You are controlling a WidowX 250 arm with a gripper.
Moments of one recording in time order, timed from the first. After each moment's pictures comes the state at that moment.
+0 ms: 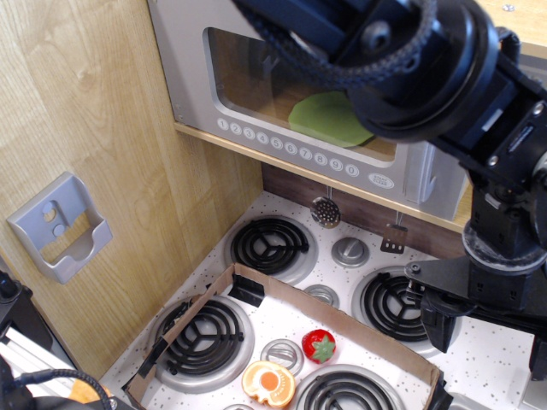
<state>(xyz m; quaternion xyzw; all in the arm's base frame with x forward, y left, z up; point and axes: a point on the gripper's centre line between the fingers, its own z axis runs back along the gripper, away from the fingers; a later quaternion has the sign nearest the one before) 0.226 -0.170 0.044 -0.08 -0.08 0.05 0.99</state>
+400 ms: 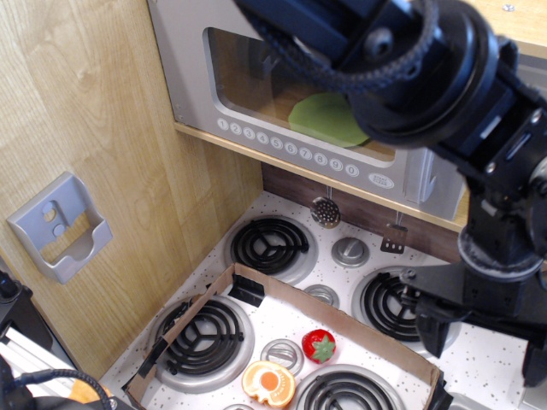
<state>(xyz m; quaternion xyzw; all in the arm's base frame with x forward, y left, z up) 0.222 -0.167 0.038 -0.07 -0.07 0.04 0.99</state>
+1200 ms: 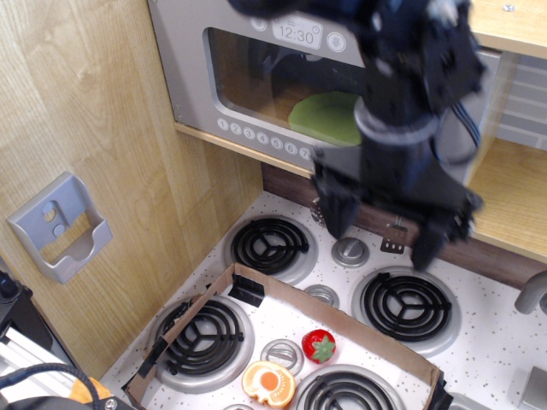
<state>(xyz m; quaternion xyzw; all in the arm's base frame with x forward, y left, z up) 0.245 -0.080 0.093 0.00 -0.08 0.00 1.00</state>
